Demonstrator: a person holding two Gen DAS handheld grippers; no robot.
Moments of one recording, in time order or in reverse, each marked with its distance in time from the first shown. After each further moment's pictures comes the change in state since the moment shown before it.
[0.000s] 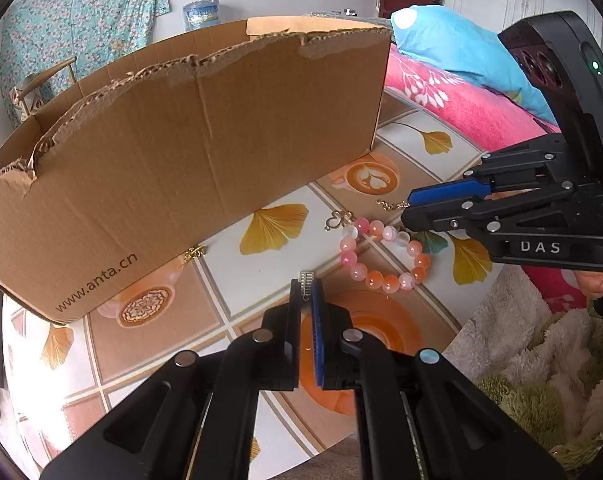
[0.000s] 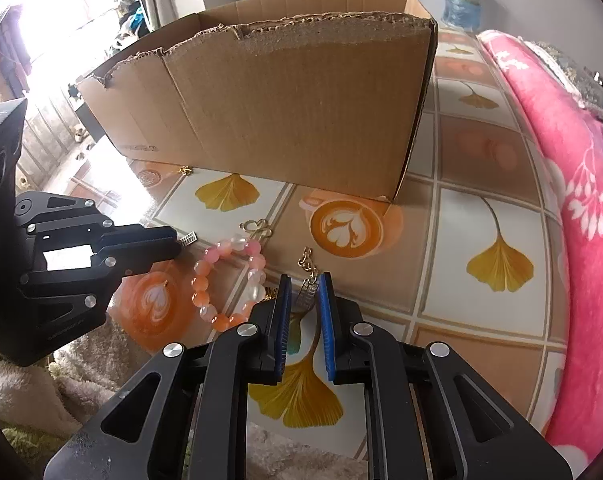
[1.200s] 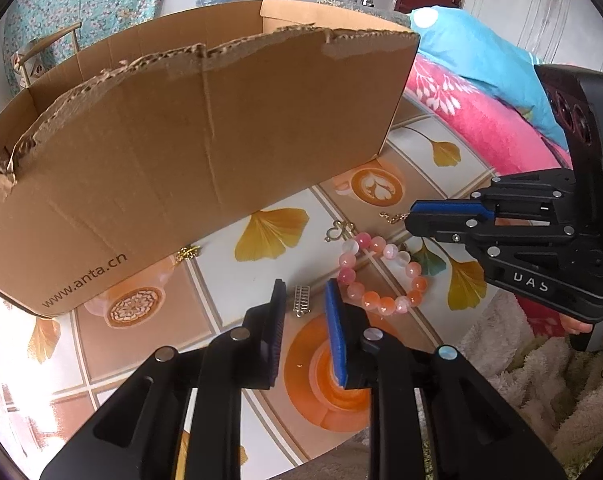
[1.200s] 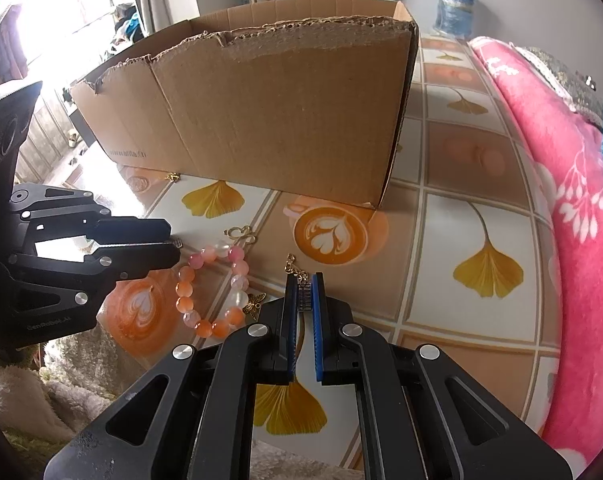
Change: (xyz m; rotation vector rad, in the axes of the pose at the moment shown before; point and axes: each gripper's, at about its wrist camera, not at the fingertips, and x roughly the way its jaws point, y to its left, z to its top) left arm 0.008 0.008 0.016 -0.089 0.080 -0.037; right arm 0.001 -0.006 -0.001 0.004 -0.040 -0.028
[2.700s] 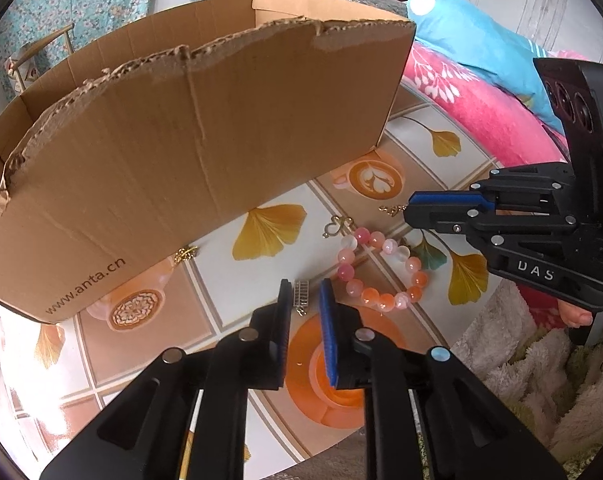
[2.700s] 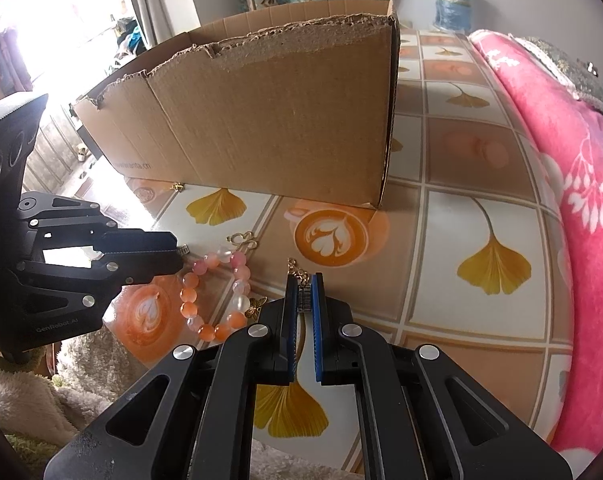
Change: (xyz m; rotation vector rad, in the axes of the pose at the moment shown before) left arm 0.002 -0.005 0.005 0.025 0.040 0.003; right arm 0.001 -0.016 0.000 0.031 -0.025 0.059
